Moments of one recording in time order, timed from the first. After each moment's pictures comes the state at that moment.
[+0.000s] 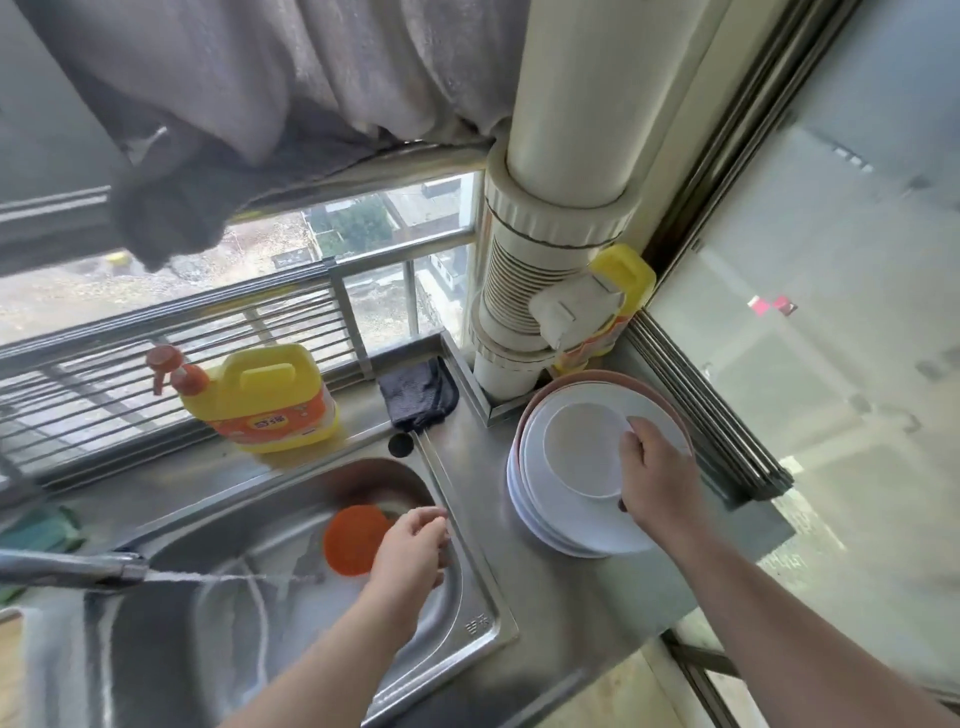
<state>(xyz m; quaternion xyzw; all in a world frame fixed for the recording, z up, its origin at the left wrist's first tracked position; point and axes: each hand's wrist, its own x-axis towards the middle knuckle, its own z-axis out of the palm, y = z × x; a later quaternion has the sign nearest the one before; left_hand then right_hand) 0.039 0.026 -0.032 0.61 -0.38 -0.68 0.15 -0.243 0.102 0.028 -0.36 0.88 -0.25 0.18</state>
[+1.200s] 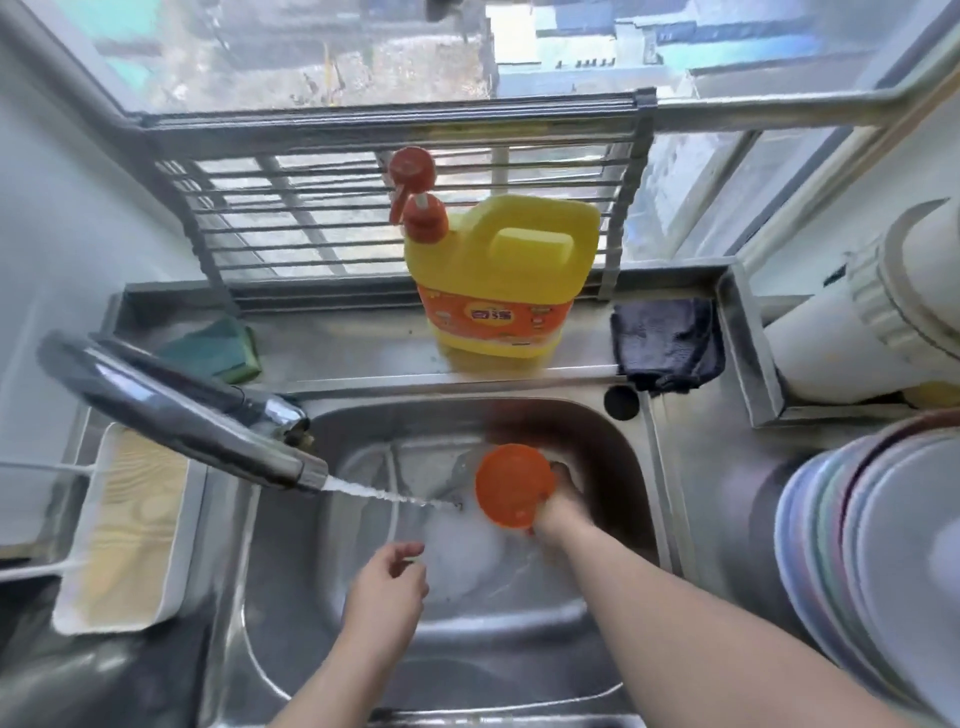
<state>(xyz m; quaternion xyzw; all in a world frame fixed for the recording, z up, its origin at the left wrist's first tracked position) 0.237 0.050 -0.180 0.79 -0.23 -0.54 0.17 0.021 -0.042 -0.239 -0.36 0.80 -0.01 0.49</state>
